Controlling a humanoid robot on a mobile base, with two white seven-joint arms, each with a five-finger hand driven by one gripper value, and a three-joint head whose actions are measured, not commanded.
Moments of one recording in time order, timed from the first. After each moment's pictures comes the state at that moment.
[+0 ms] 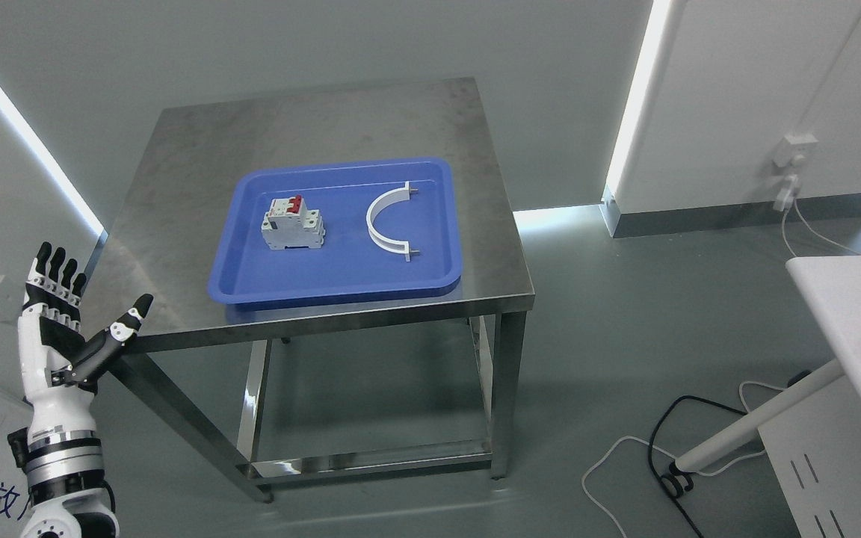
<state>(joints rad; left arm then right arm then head) -0.21 0.03 0.44 -1.66 0.11 -0.17 -0.12 0.00 0.00 -0.04 -0.16 -0.04 0.08 0.00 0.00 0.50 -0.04</state>
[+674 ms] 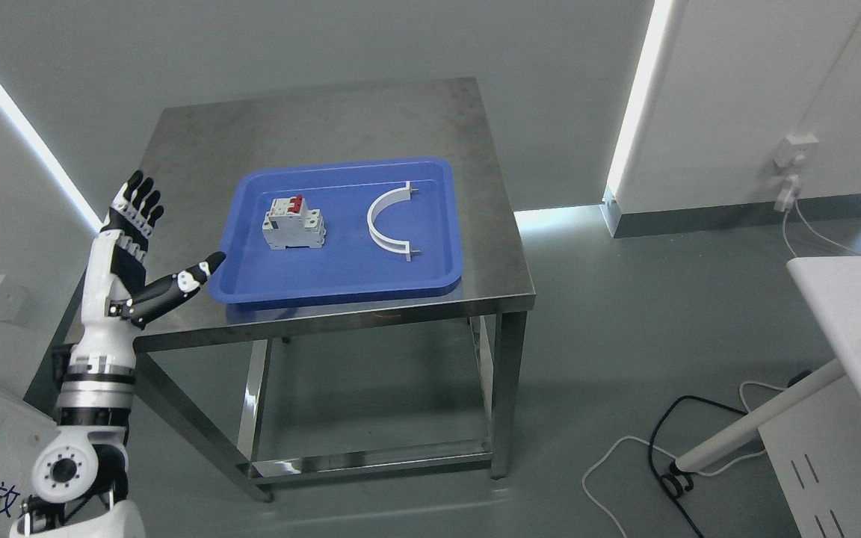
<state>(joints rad) -0.39 0.14 0.29 -1.61 0.02 -0.14 -0.33 0.00 0.00 -0.04 -0.16 -0.04 0.08 0.00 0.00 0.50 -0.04</state>
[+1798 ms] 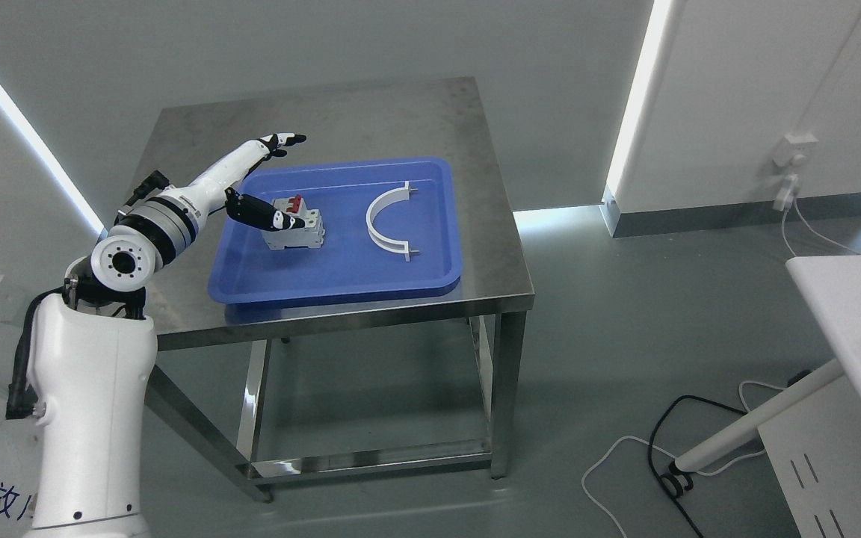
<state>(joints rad) -0.89 0.24 0.04 -1.18 -0.66 -0.04 -0.69 0.00 0.00 -0.04 -0.16 -0.04 0.08 0.00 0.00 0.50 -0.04</state>
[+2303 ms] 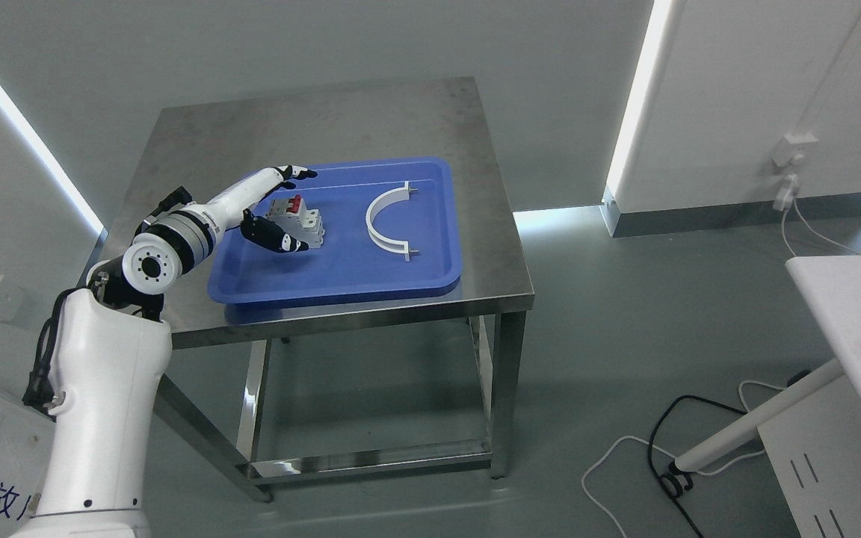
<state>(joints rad) -0.93 0.25 -0.03 -1.07 -0.74 -0.05 -0.68 0.00 0.00 -0.04 -0.16 -0.04 0.08 0.00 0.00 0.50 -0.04</state>
